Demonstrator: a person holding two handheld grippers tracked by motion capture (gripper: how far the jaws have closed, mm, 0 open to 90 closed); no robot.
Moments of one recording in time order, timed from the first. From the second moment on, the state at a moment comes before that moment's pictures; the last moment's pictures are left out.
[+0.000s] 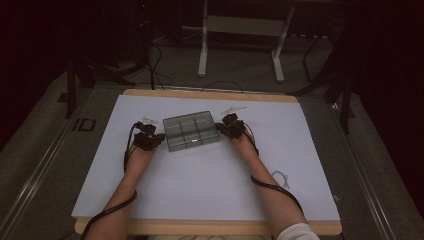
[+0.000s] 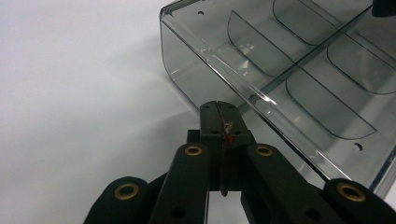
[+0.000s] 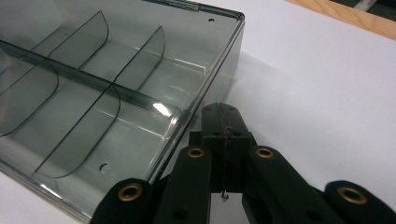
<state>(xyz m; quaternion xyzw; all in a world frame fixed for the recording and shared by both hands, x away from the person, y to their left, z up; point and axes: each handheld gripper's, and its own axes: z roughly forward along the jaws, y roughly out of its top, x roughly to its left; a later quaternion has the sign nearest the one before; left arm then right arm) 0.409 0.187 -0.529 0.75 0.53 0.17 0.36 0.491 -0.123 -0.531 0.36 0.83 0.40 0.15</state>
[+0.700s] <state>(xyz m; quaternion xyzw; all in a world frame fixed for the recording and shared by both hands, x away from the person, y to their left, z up) 0.416 0.153 -0.527 0.78 0.49 0.15 0.36 0.471 -0.163 -0.529 0.38 0.82 0.38 0.16</state>
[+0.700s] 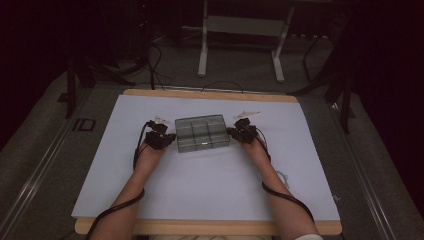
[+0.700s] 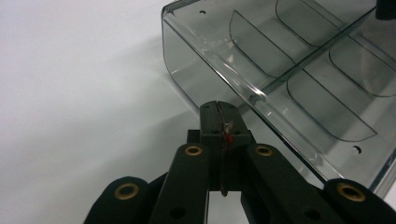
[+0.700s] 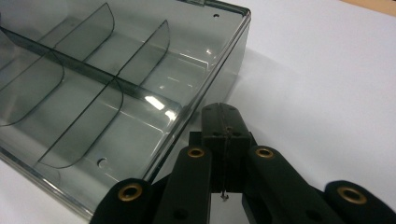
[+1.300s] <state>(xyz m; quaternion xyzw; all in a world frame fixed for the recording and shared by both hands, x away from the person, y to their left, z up) 0.425 0.109 -0.526 0.80 0.46 0.13 0.37 0.449 -0.215 -0.528 0.42 0.81 0.38 0.16</state>
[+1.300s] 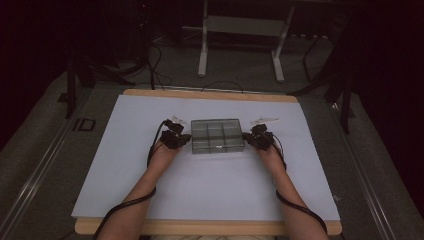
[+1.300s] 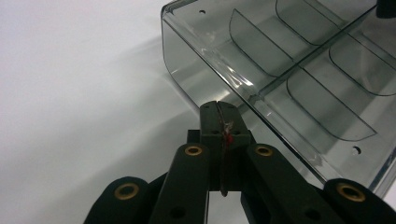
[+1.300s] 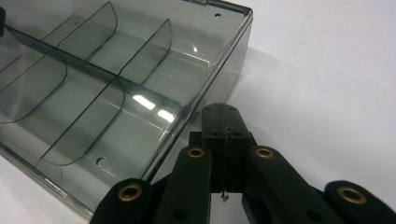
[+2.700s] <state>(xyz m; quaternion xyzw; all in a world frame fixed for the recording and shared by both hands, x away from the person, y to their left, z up) 0.402 0.078 -0.526 0.82 0.41 0.10 0.39 0.405 -0.261 -0.528 0.43 0.81 0.37 0.14</state>
